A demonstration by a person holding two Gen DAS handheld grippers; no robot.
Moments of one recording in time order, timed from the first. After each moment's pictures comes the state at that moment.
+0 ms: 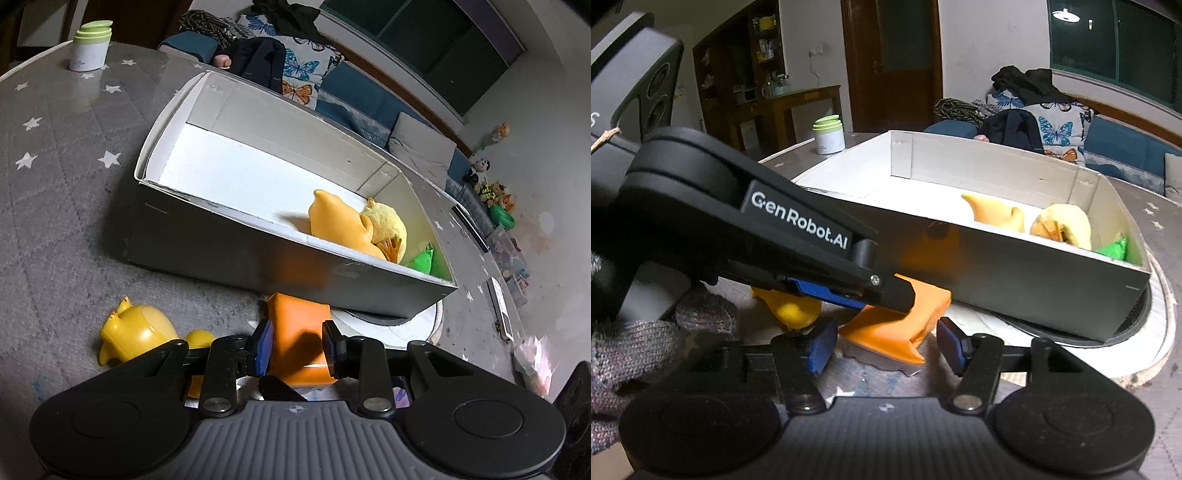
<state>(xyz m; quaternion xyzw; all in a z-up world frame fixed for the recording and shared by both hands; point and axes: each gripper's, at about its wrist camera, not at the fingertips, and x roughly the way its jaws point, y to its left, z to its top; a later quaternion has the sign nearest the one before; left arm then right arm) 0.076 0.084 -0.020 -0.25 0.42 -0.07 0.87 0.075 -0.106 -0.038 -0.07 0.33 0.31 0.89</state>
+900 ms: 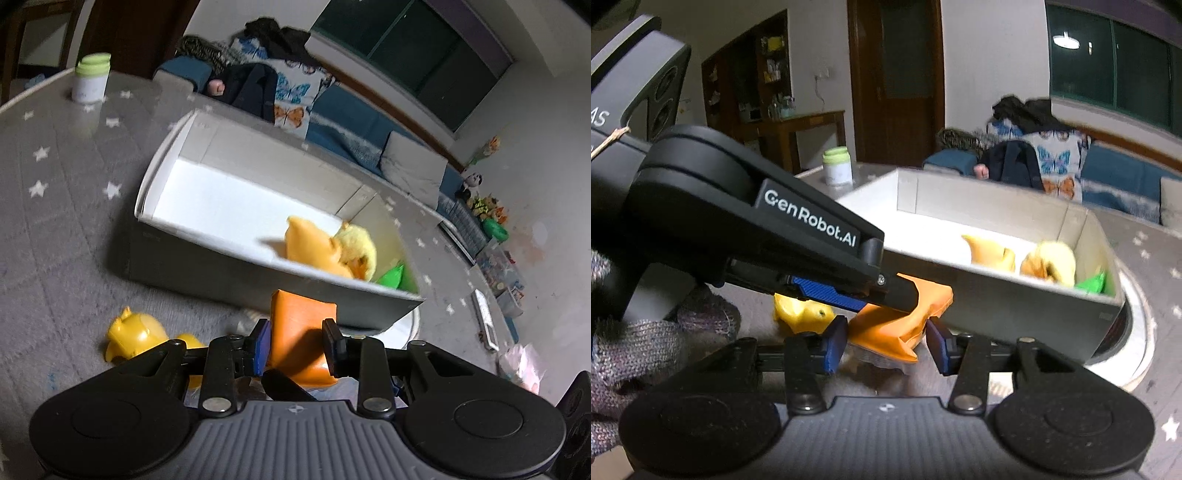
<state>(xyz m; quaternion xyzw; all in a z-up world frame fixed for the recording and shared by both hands) 0.053 0.076 0.018 -0.24 0.38 -0.07 0.89 0.057 -0.113 -0.005 -0.08 0.28 0.32 0.90</state>
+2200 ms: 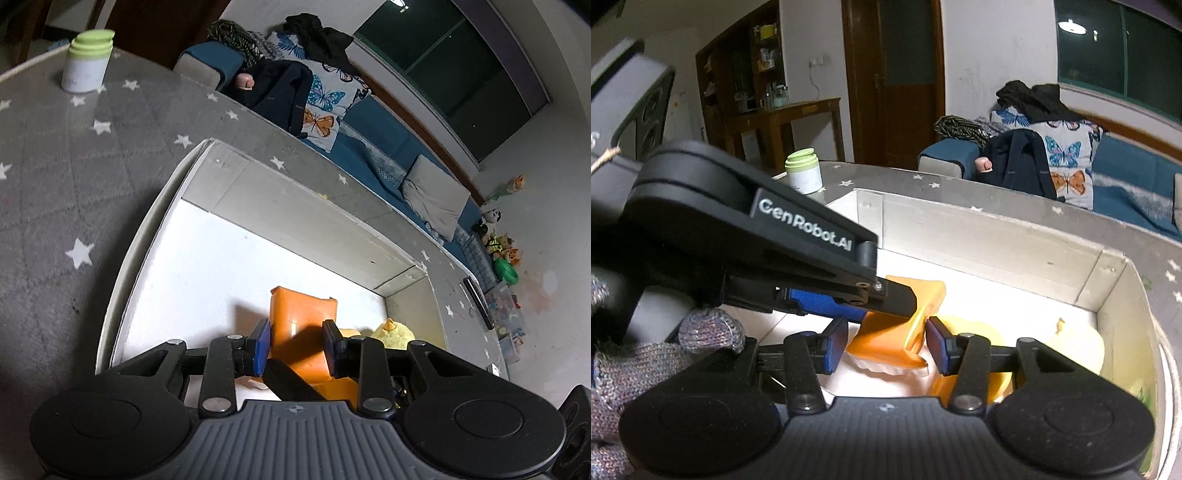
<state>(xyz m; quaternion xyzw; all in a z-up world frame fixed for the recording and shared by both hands) 0.174 0.125 -0.013 -0.31 0.39 -0.04 0.87 0.191 -0.087 -0.018 -0.07 0.32 0.32 0.89</state>
